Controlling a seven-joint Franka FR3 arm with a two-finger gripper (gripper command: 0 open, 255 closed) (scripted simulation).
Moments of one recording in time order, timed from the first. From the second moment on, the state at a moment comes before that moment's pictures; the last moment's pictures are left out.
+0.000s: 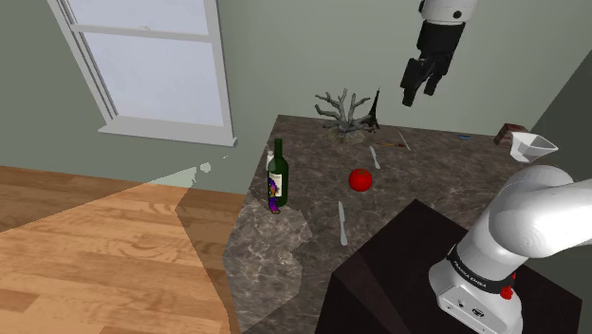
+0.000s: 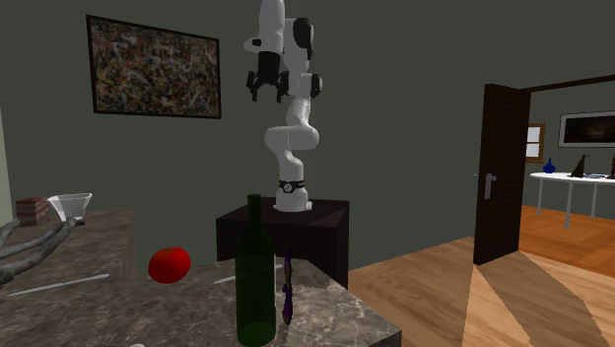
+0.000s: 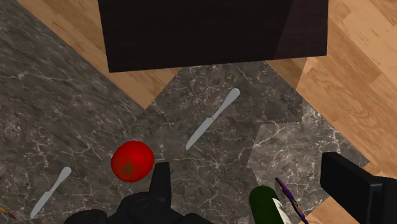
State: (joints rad) arm 0.02 -0.81 0.04 -2.31 -0.07 1.49 0.08
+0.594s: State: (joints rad) arm 0.02 -0.62 0.12 -2.34 -0.03 1.68 0.20
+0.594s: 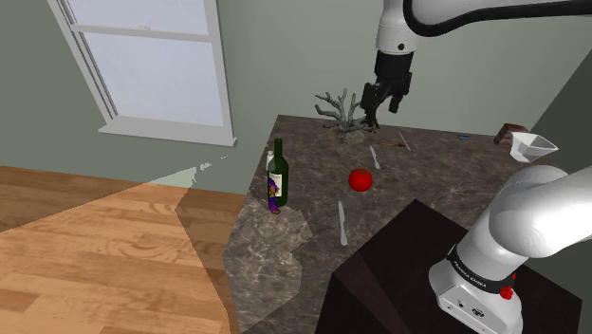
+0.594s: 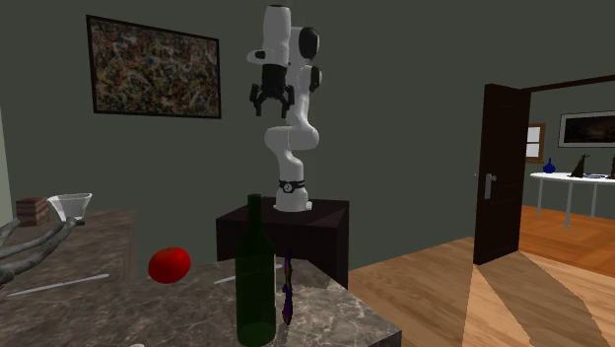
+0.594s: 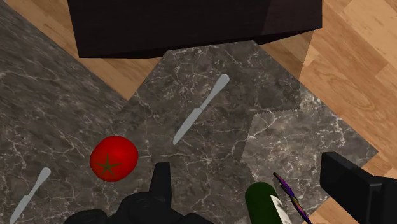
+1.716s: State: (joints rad) arm 0.02 -0.01 0.26 -2.12 -0.10 1.99 0.50
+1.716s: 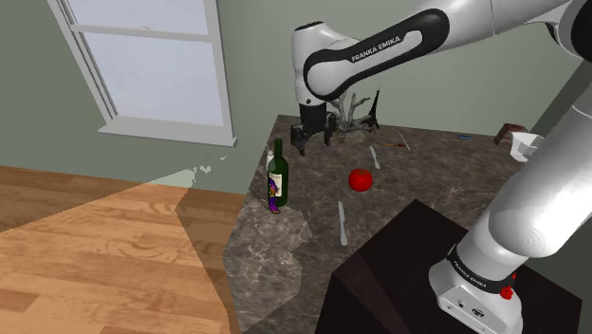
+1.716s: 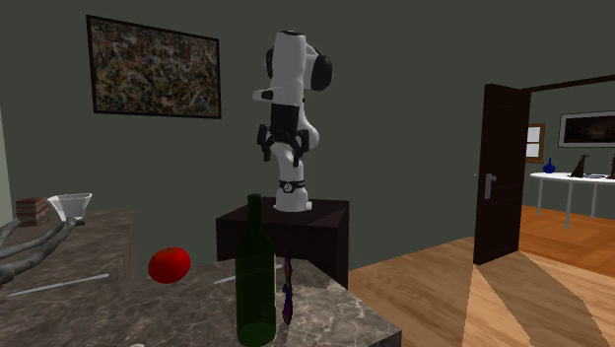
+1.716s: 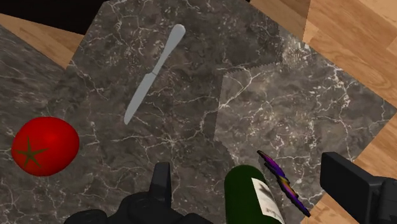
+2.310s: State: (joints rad) arm 0.07 0.36 0.26 -1.86 -0.20 2.05 0.65
